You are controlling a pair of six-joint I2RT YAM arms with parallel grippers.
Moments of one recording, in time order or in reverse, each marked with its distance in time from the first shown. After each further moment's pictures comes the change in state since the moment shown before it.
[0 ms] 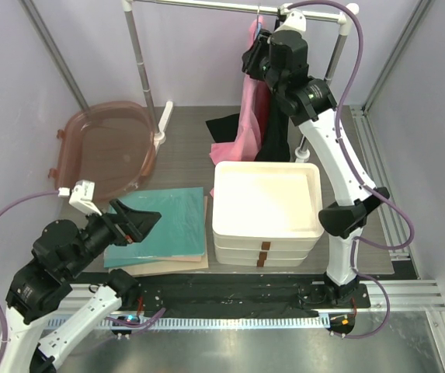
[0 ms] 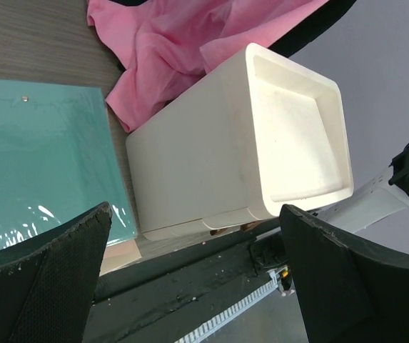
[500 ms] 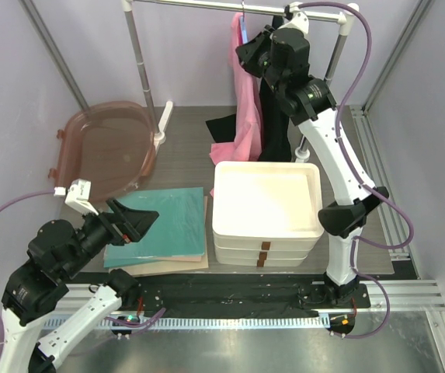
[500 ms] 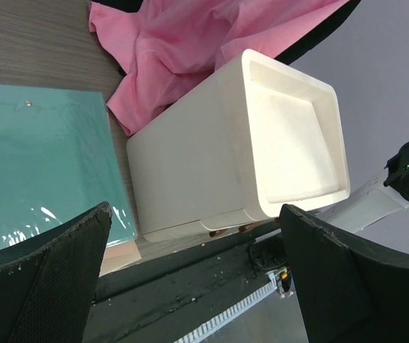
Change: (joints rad) left arm 0.000 0.018 0.049 -0.024 -0.010 0.006; right arm -0.005 0.010 0.000 0.074 -0.061 0.195
